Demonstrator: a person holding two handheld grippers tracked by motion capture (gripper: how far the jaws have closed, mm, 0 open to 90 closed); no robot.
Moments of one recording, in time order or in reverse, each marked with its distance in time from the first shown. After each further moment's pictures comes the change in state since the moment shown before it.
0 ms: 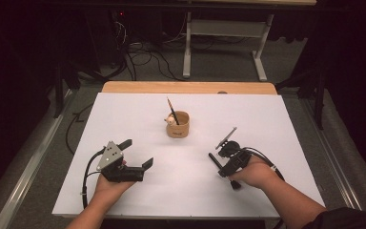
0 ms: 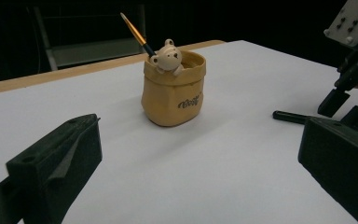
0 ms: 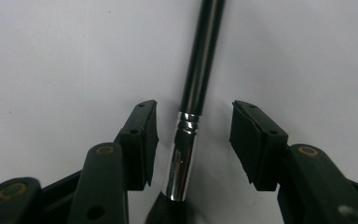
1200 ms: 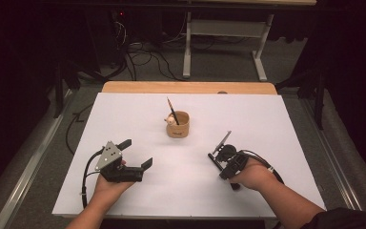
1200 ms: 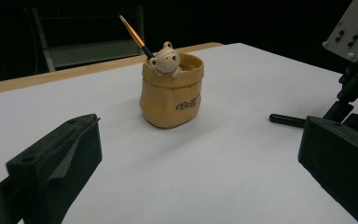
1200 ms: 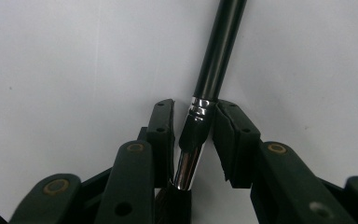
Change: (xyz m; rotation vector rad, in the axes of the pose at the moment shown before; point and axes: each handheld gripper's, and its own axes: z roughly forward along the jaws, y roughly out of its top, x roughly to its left) left arm 0.000 0.001 -0.002 -0.009 -0.010 -0.009; right arm 0.010 0.000 0.003 0.061 -0.021 -0.084
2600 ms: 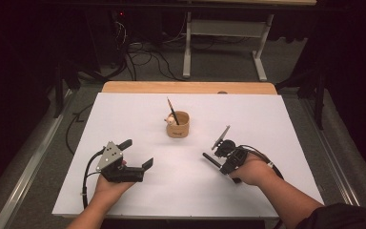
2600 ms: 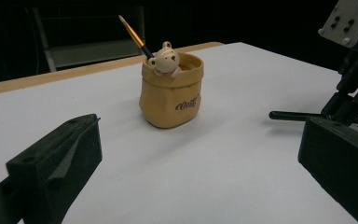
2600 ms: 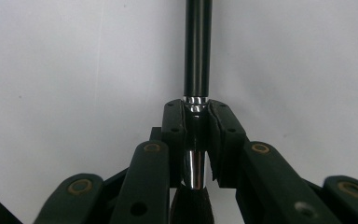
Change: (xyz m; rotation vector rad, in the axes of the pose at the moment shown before) left arm -0.002 0.000 0.001 0.001 0.005 0.005; right arm -0.006 0.010 -0.010 0.003 0.000 -0.023
